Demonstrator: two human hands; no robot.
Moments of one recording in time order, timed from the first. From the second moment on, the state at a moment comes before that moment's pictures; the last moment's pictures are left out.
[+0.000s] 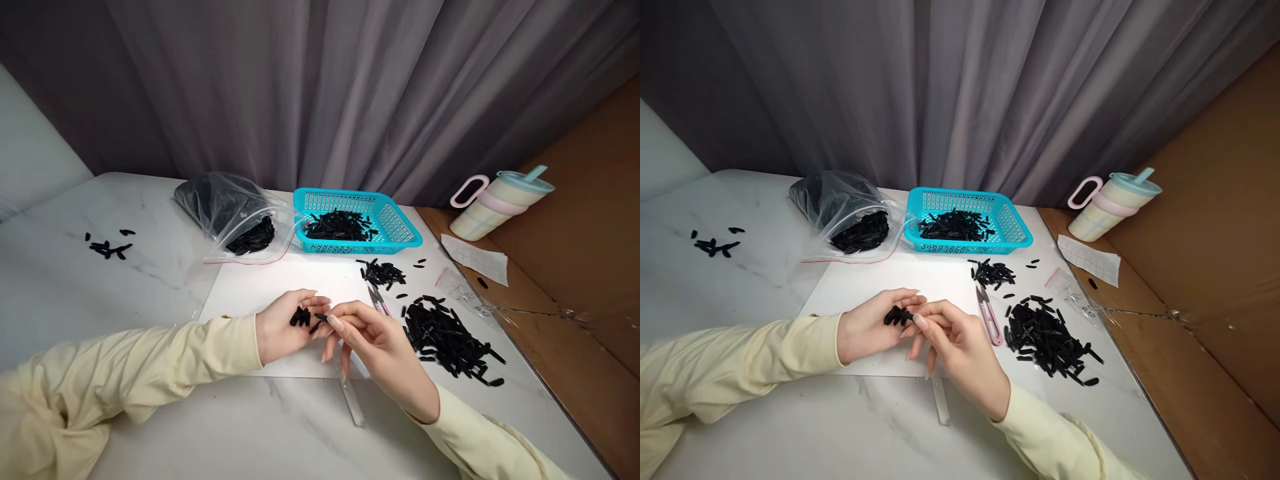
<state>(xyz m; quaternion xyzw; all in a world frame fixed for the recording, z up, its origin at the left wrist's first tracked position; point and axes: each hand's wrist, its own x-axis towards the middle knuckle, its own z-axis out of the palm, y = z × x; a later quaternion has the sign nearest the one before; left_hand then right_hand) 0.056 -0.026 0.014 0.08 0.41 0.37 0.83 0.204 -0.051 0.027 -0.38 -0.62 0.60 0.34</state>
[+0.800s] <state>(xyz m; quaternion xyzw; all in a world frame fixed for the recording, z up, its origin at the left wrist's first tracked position) 0.031 -0.061 0.006 0.58 0.34 0.34 0.65 0.205 -0.056 0.014 -0.31 -0.58 0.67 0.35</state>
